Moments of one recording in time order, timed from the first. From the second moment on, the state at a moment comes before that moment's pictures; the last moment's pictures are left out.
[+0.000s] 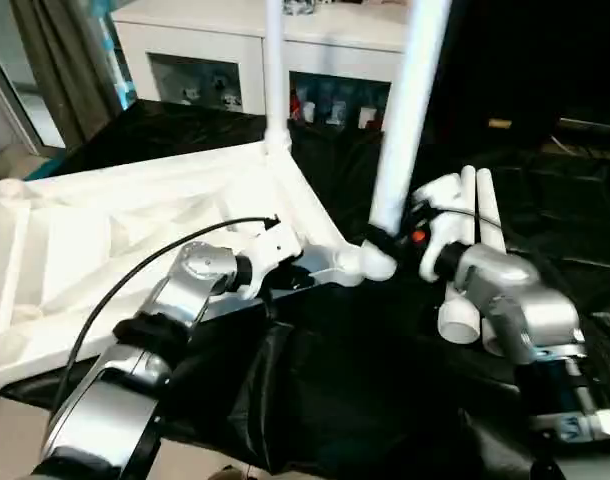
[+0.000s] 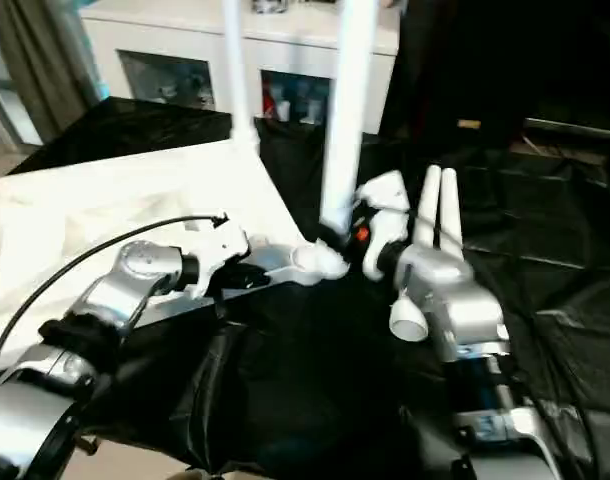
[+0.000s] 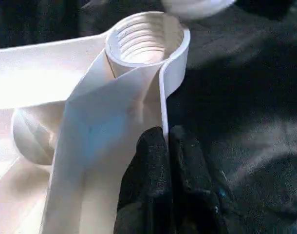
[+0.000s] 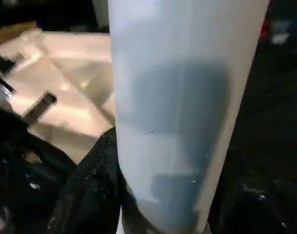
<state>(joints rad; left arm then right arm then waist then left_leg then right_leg) -0.71 0.26 -0.25 0.80 0.13 -0.02 -1.03 -0.50 -0.29 0.07 0.26 0.30 0.44 0.63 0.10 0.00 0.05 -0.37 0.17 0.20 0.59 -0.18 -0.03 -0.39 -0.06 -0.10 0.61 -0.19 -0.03</state>
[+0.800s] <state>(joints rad) -0.67 0.29 -0.28 0.73 0.12 -0.04 -1.09 -0.53 -0.23 0.07 0.43 0.28 0.32 0.68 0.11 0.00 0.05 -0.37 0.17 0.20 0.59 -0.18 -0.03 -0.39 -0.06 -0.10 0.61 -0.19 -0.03</state>
